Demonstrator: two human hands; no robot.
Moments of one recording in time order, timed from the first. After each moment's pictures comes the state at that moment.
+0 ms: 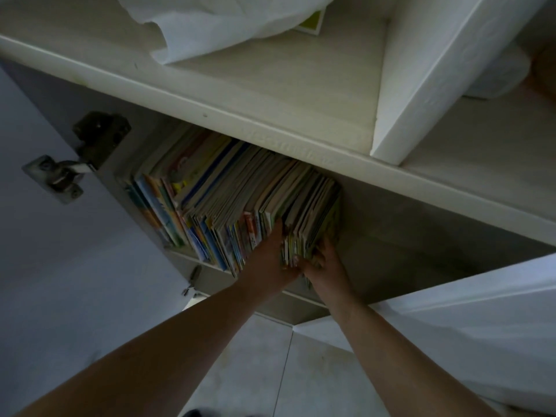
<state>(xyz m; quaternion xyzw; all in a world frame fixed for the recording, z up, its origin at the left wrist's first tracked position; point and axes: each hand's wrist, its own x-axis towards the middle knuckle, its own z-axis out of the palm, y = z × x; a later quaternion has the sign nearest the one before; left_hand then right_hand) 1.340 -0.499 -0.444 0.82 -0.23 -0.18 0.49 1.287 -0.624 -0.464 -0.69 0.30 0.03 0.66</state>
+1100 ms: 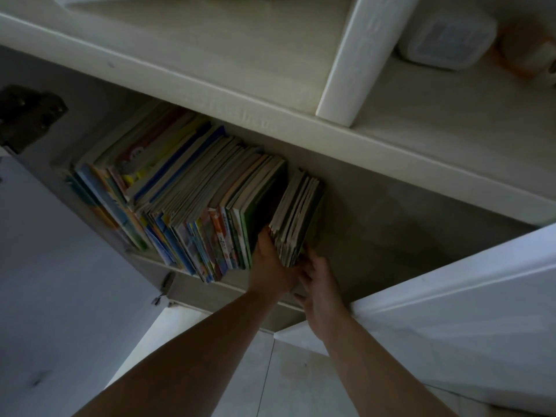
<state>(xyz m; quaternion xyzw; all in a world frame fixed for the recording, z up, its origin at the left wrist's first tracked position) 1.316 -0.568 -0.481 0.82 -0.08 -0.17 0.54 1.261 -0.643 -0.463 -0.50 0.40 0.04 0.77</state>
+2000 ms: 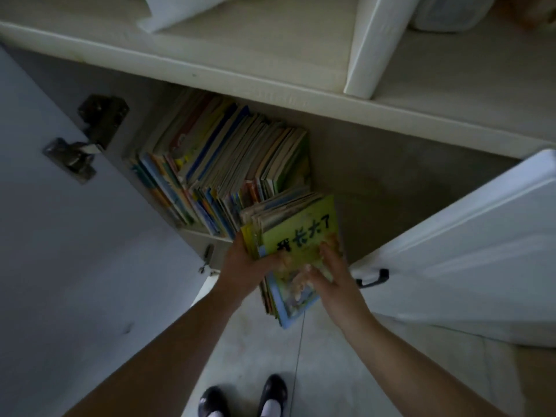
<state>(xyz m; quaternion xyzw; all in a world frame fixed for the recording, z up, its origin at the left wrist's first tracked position) 1.295 -0.434 -0.442 0.74 -0.01 -0.29 0.61 1.193 -0.571 -0.420 -0.73 0.32 0.03 0.61</state>
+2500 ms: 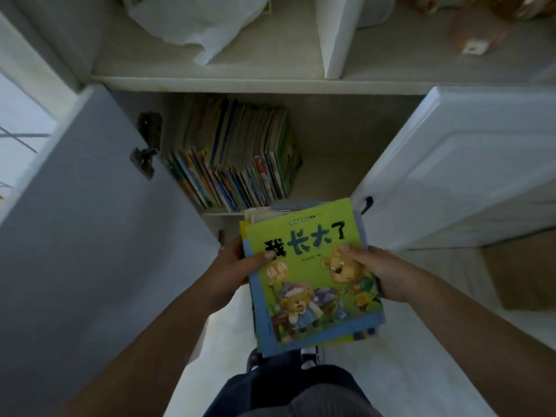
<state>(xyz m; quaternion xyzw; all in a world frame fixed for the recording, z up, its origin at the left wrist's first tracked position) 1.258 -0.305 -0.339 0.63 -0.07 -0.51 0.58 1.103 -0.513 -0.320 -0.49 0.42 0.16 0.74</state>
